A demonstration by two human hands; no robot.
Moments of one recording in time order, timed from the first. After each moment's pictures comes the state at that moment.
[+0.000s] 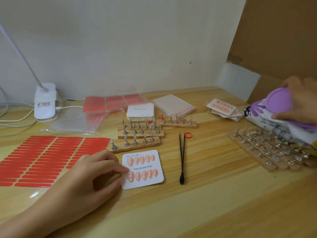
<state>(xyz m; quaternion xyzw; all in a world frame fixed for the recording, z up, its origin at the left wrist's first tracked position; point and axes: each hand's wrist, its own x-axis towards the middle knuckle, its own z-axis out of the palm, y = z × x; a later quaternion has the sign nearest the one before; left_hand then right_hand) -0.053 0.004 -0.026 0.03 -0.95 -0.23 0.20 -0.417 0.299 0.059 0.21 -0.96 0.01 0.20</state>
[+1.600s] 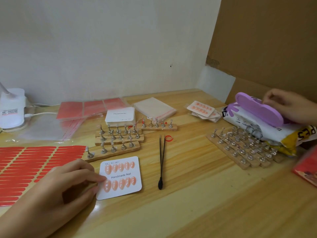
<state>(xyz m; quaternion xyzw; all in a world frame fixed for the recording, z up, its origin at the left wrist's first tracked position) -0.062 -0.013 -0.047 -0.03 -0.94 -0.26 0.22 -0.411 0.338 0.067 0.31 -0.92 0.22 0.04</state>
